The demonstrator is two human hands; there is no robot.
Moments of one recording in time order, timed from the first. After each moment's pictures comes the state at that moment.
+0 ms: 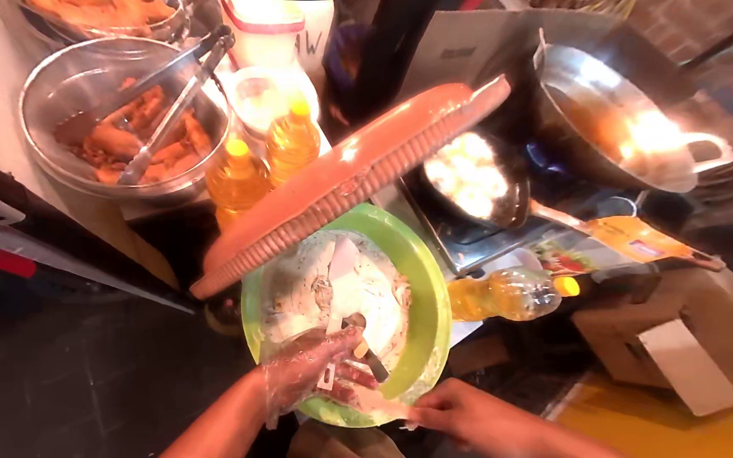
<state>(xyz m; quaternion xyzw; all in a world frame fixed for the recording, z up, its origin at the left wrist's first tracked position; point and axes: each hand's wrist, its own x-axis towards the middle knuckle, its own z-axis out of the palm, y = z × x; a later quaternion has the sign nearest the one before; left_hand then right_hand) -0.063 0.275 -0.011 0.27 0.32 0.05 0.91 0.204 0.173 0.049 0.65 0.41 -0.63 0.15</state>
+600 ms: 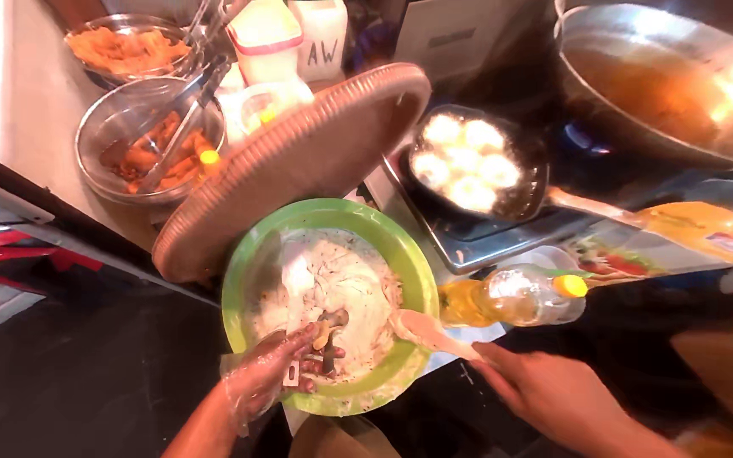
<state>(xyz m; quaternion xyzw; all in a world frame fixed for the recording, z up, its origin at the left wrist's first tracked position) -0.035 0.233 0.001 0.24 0.48 0.14 0.83 0.360 0.140 0.033 0.64 0.76 -0.08 0.09</state>
